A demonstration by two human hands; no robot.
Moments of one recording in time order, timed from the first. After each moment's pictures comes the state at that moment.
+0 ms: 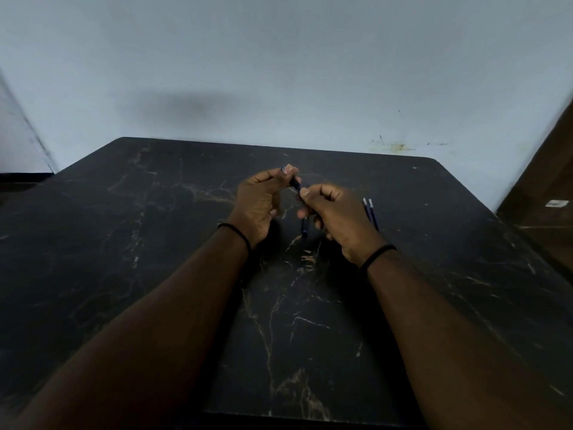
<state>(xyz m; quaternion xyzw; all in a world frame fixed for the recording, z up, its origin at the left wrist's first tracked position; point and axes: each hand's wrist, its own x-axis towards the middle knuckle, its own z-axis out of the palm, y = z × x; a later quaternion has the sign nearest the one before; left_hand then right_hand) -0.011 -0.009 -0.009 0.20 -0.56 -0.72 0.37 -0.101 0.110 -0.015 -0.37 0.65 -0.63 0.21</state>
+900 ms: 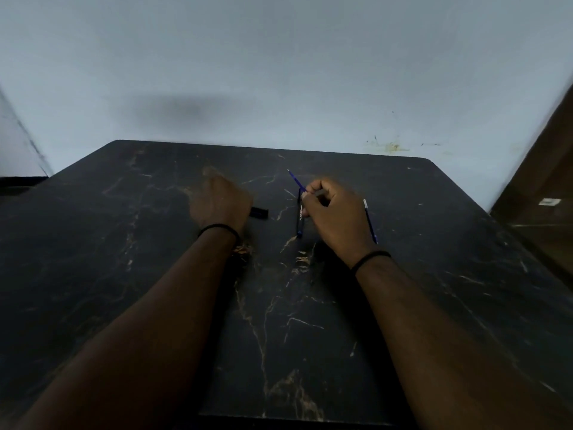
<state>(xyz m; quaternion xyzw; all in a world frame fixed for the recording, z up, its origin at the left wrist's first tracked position) 0.010 -0.039 -0.006 0.55 -0.74 -0.18 0.34 -0.108 0.109 -0.022 -0.41 0.74 -0.53 0.00</state>
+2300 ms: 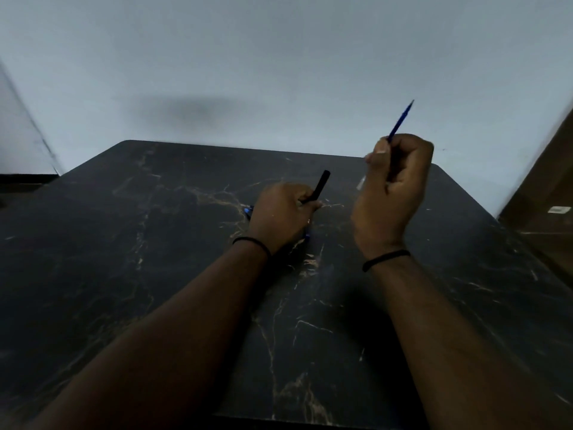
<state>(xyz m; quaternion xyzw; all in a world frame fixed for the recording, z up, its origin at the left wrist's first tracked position) -0.023 -0.002 -0.020 0.19 -0.88 -0.24 0.37 -0.097 0.124 0.019 -0.33 0.50 -0.75 -0.29</state>
